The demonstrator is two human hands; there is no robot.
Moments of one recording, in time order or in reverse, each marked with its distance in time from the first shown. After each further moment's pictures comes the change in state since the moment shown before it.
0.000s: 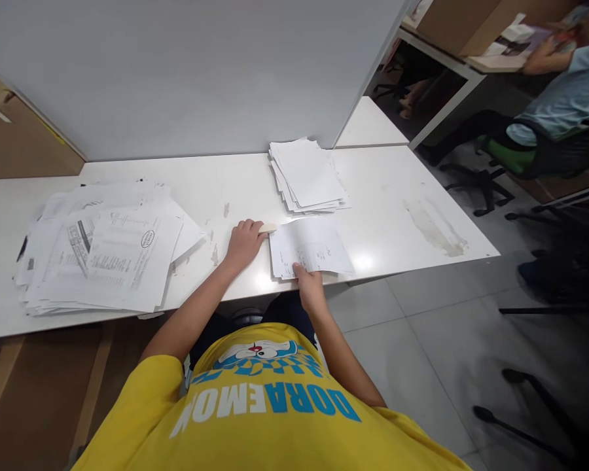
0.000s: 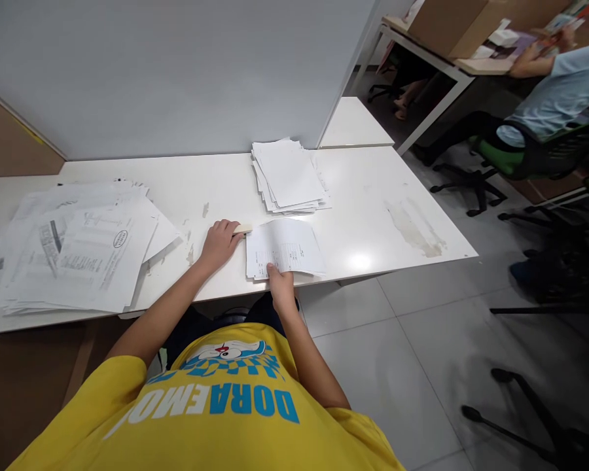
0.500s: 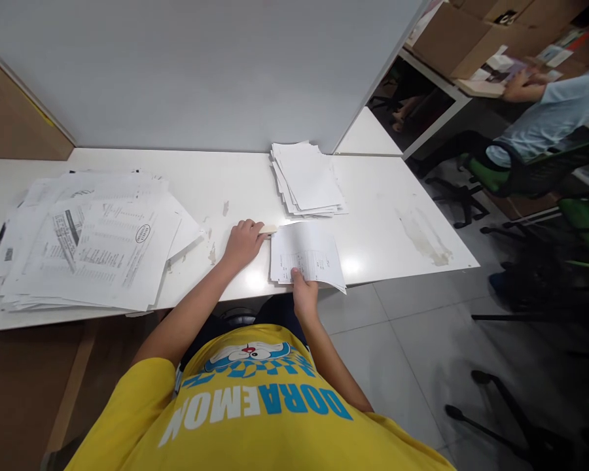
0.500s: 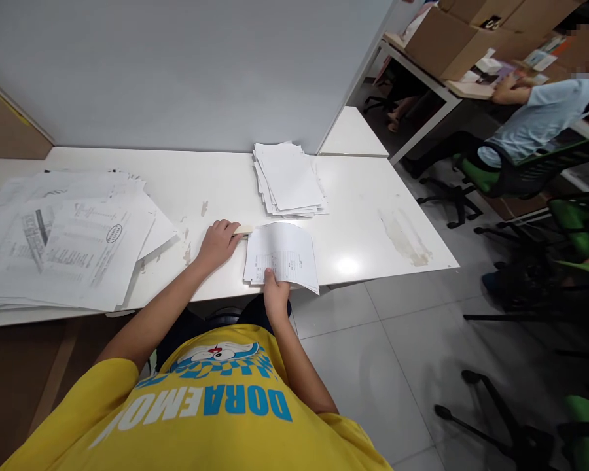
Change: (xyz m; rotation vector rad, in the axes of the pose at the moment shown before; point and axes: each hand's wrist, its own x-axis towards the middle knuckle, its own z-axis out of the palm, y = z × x) left_hand -0.002 -0.001 -0.001 -0.035 0.036 0.036; right_hand -0.003 0.028 0.002 -0.090 0.139 -0.160
